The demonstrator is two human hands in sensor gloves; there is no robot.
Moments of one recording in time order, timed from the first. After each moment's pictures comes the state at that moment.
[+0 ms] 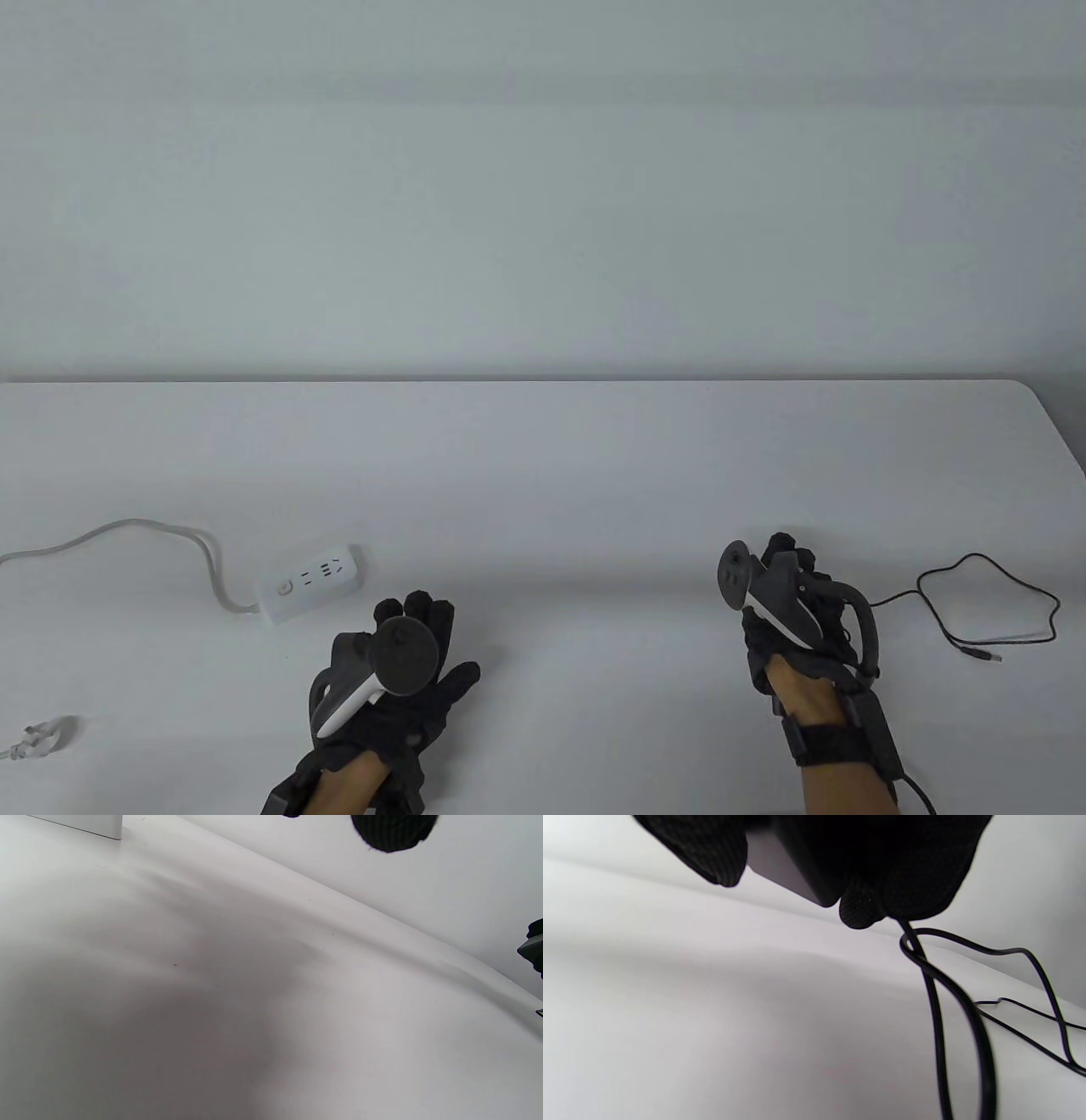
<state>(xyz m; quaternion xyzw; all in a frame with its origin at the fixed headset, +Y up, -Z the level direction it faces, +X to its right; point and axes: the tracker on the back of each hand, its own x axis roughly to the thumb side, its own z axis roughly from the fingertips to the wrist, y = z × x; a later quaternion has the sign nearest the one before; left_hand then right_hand) -0.182 -0.744 -0.308 -0.17 -0.07 0.18 0.97 0.222 -0.726 -0.382 0.10 -0.03 -0.99 0.07</state>
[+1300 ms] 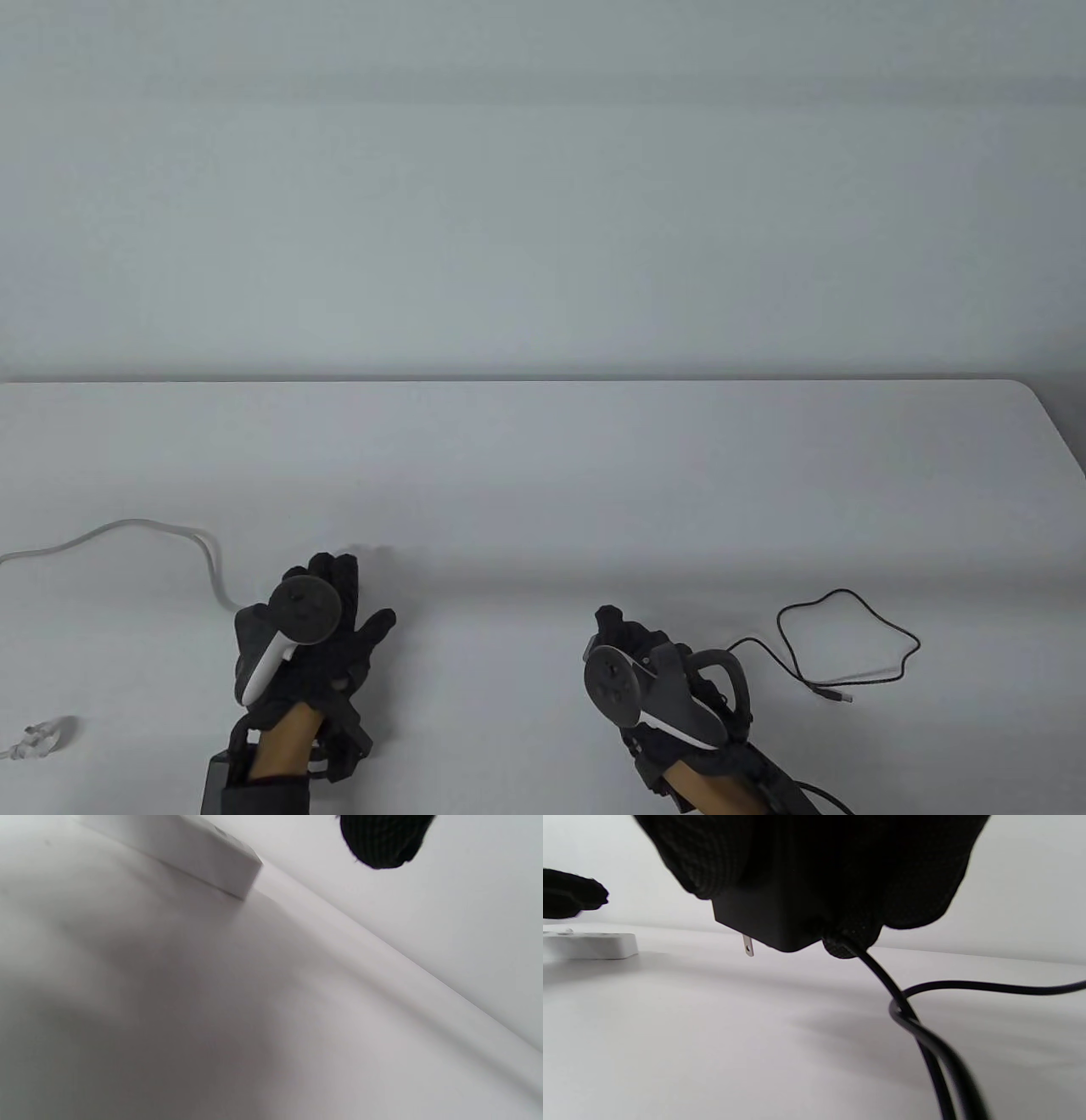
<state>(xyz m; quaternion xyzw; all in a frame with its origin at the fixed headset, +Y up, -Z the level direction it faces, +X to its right) -0.281 -0.758 -0.357 -0.11 0.07 0.26 0.96 0.080 -0.705 -0.291 -0.15 0.02 -0.99 -0.01</state>
